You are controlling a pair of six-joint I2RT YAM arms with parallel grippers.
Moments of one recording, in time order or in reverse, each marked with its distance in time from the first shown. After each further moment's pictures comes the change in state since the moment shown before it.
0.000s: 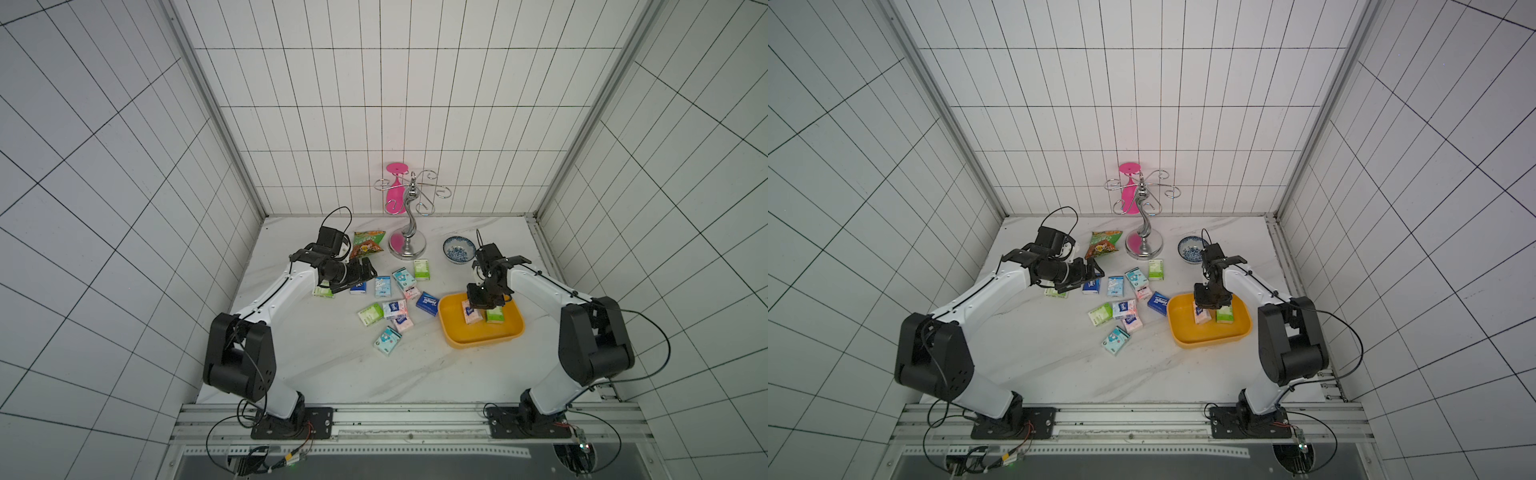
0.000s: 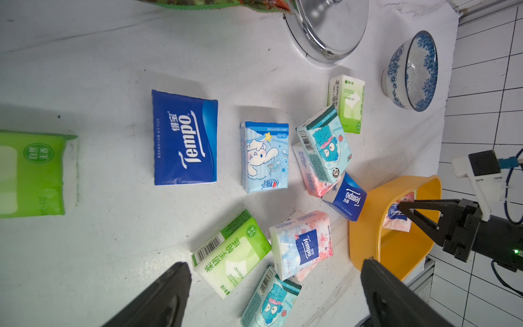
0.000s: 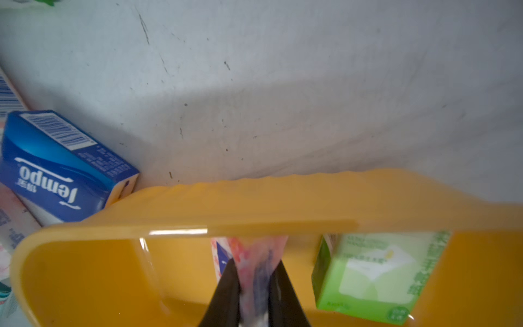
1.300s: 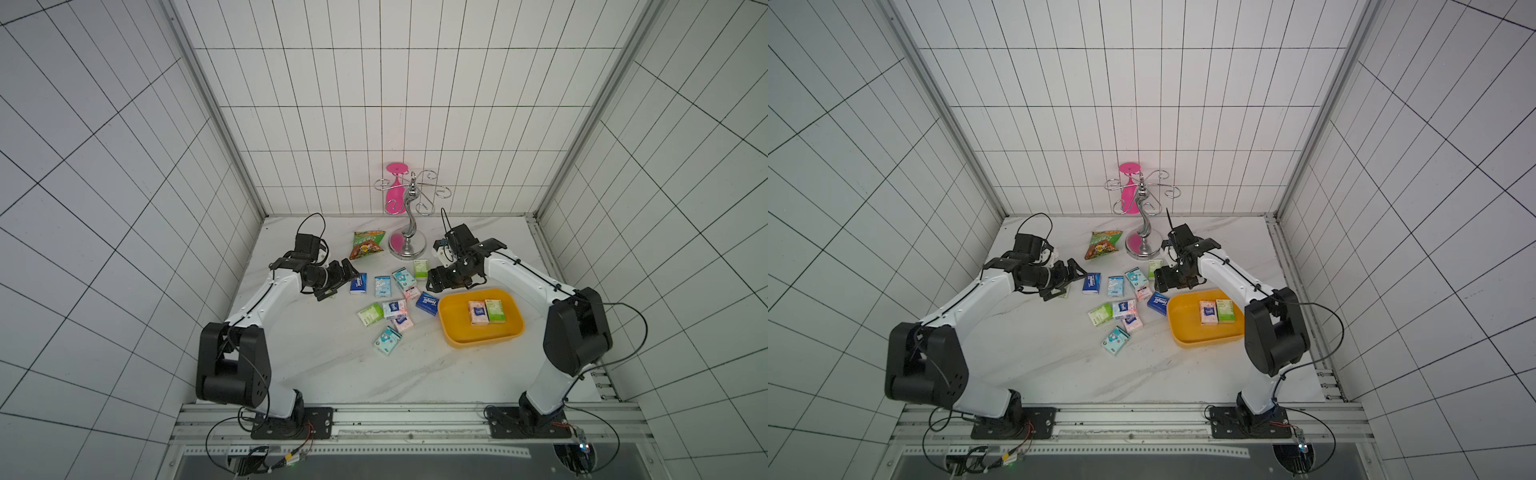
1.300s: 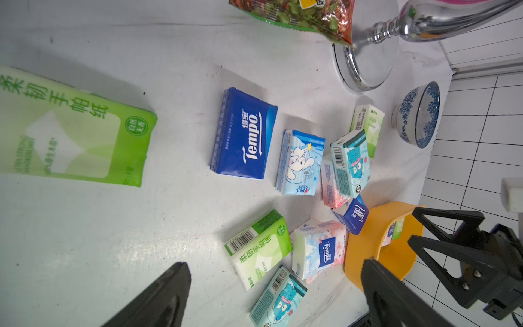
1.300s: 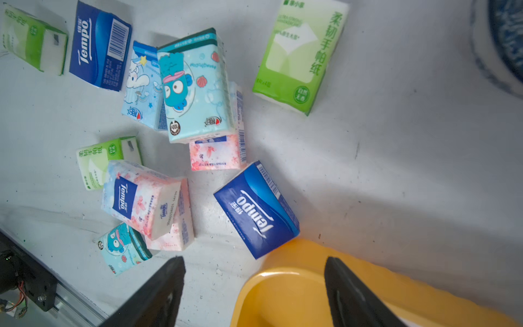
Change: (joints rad) left arm 0.169 -0.059 -0.121 0.047 0.084 -0.056; right arm 0.207 0.117 0.300 0.007 -0.175 -0.100
